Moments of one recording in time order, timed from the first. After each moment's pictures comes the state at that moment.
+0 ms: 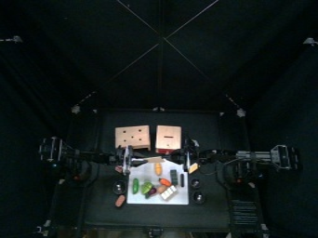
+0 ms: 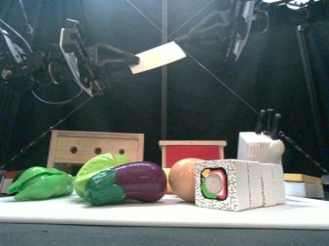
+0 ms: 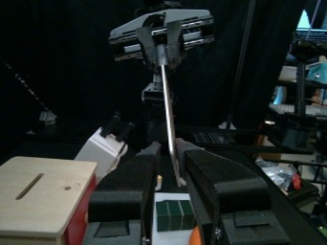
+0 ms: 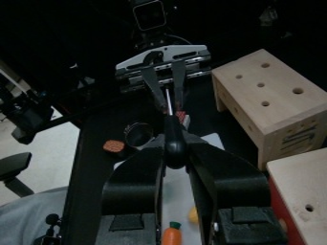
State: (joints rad) left arm 0.12 -0.13 1.08 0.13 -1.19 -0.15; right arm -0.12 -0.47 0.73 -0.97 -0.11 1.25
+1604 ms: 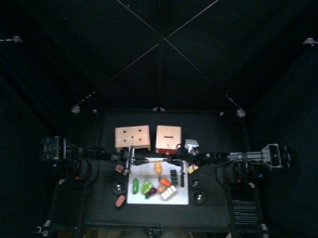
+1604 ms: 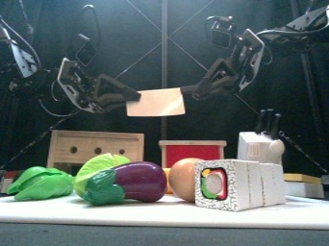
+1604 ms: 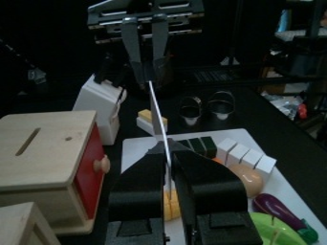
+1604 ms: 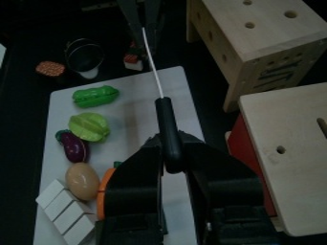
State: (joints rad) left arm 0.19 -0.06 1.07 0.37 -1.02 -0.13; right arm -0.15 -0.34 0.83 -1.17 -0.05 1.25
